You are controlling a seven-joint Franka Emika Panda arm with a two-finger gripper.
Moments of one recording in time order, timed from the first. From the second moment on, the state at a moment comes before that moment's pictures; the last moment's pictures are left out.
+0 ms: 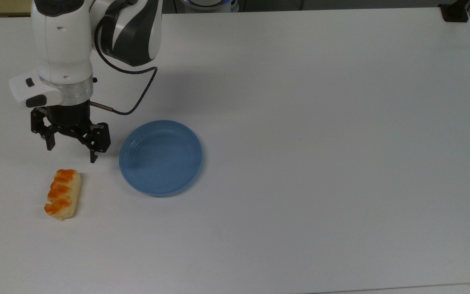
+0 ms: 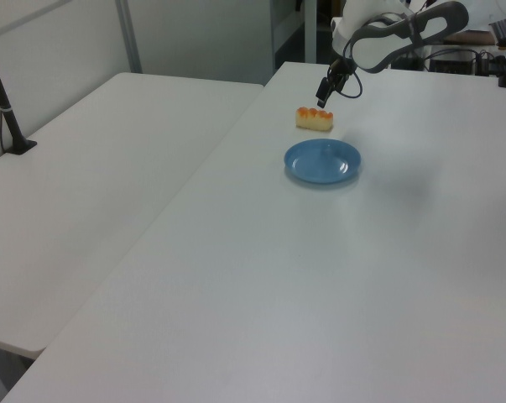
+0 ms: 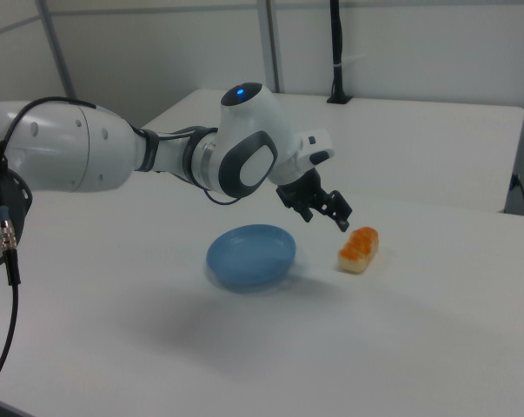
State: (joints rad) arm -0.08 0.51 -0.26 -1.57 -0.01 2.49 -0.07
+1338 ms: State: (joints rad) arm -0.12 0.78 -0.29 -1.46 -0.02 2.76 -0.03
